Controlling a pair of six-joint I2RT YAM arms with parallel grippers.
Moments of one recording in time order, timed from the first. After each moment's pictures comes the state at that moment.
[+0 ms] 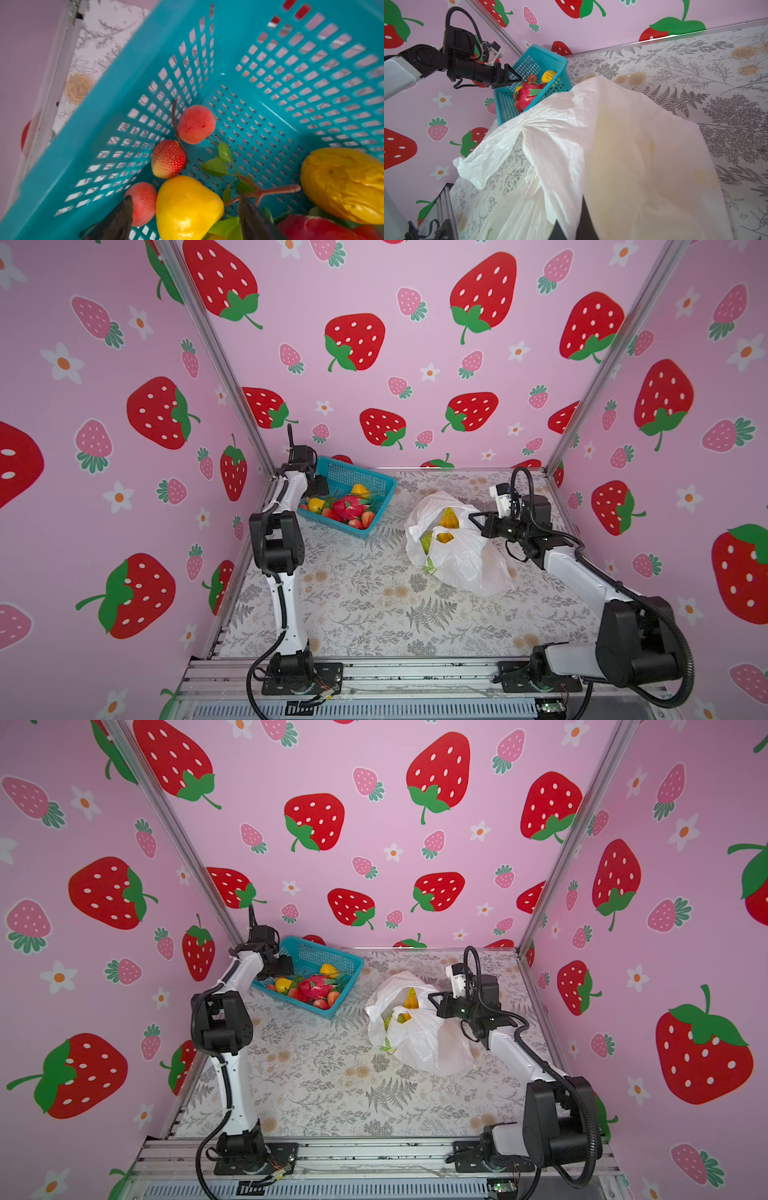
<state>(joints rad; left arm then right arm) 0.08 2.32 2.09 -0.83 -0.07 -0.13 0.23 1.36 0.83 0.04 -0.64 0.27</state>
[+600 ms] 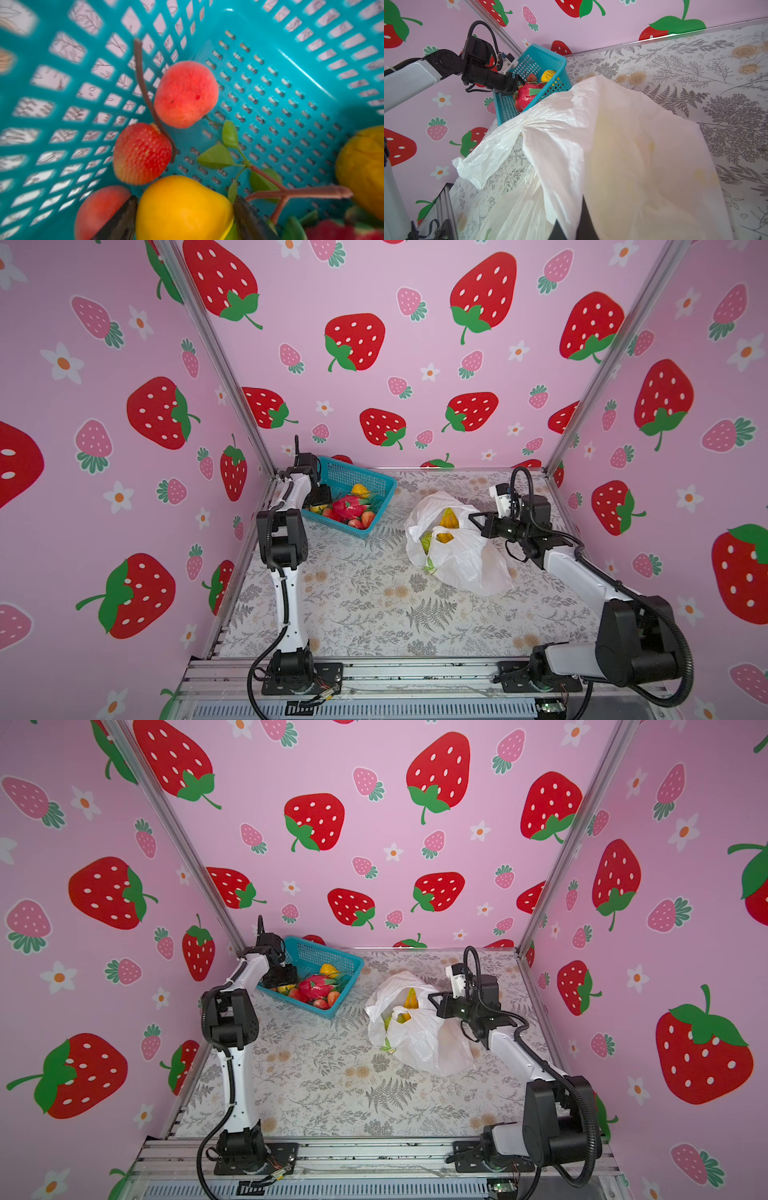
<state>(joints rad) 0.08 2.43 2.15 -0.90 -0.01 -0.13 0.23 1.36 0.83 0.04 -0.64 0.27</state>
